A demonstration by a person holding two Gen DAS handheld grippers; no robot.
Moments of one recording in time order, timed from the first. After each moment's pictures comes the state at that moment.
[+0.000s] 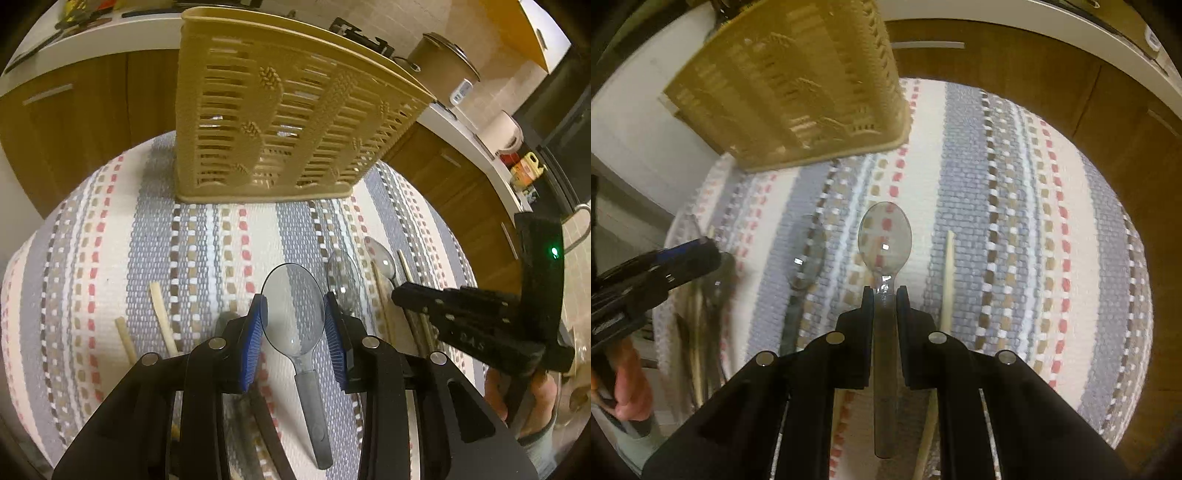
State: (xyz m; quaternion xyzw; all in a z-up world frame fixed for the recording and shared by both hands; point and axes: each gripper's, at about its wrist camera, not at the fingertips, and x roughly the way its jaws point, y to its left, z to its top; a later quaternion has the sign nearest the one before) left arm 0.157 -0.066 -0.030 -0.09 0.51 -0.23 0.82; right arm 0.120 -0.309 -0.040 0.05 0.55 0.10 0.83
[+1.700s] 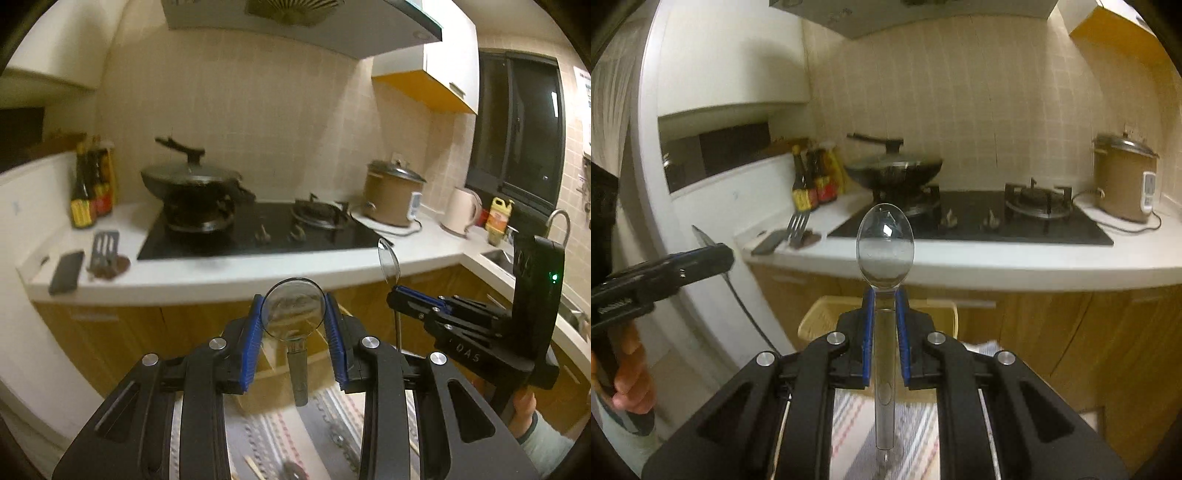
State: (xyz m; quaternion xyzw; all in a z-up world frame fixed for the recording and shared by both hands) left arm 0.126 -0.043 0.195 -0.01 0.22 -0.23 0.95; right arm 0.118 -0.284 0.168 0.05 0.18 0.16 0.97
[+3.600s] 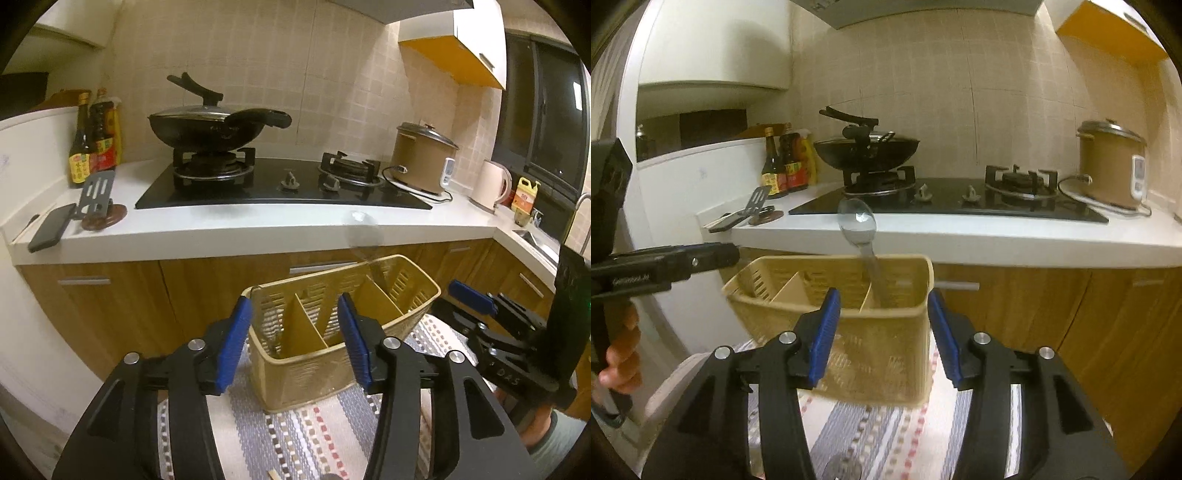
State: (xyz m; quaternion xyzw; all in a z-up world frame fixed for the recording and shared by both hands) left arm 0.187 -0.036 0.091 0.00 0.27 -0.20 0.94; right arm 0.137 -0.297 0.061 0.04 0.18 0.12 0.97
